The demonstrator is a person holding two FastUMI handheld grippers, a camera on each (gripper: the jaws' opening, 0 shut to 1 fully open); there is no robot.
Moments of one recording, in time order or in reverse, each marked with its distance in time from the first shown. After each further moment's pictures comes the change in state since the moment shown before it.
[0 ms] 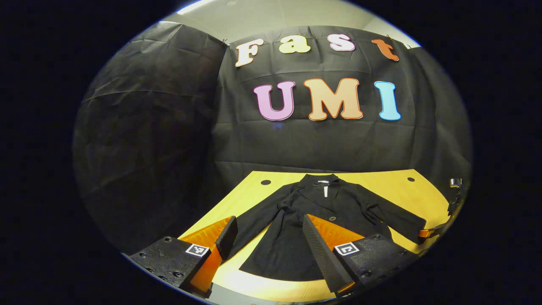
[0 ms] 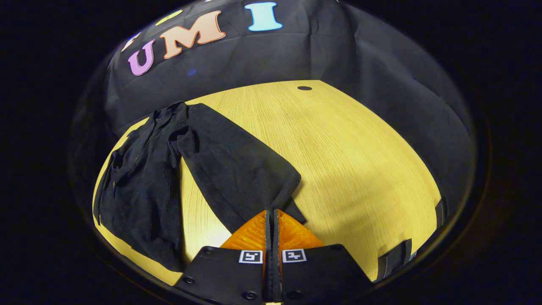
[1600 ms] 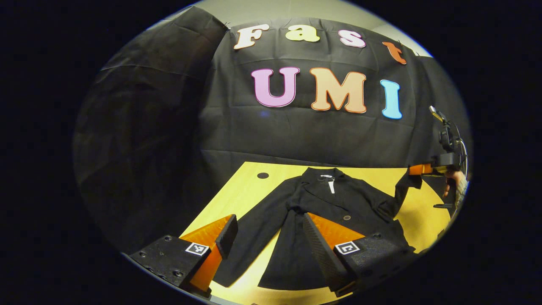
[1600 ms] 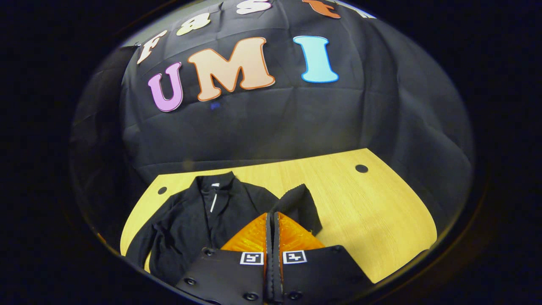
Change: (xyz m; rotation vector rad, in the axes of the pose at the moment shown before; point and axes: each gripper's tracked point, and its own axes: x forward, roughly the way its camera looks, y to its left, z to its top) left arm 0.089 0.067 -0.019 -0.036 0.072 -0.144; right arm -0.039 0.223 0.234 -0.070 -0.338 0.098
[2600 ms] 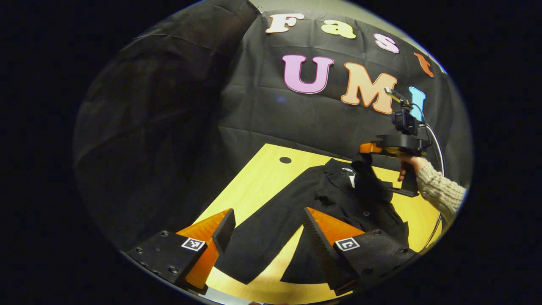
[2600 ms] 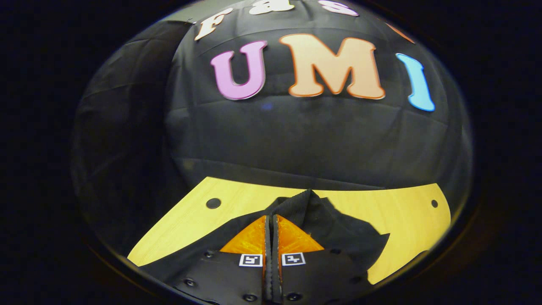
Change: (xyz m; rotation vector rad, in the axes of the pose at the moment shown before) left arm 0.000 0.069 -0.032 -0.162 0.120 0.069; right arm 0.104 0.283 0.009 -0.247 -0.005 0.277
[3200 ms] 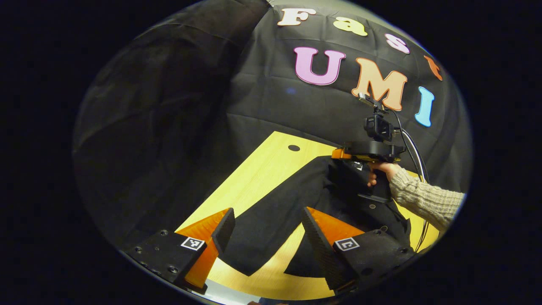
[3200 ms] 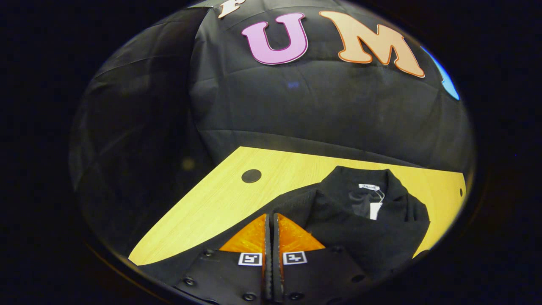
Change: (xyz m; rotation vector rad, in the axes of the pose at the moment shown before) left arm -0.003 0.015 -0.035 -0.045 0.084 0.040; right arm 0.044 0.075 -0.060 -0.013 0.111 0.158
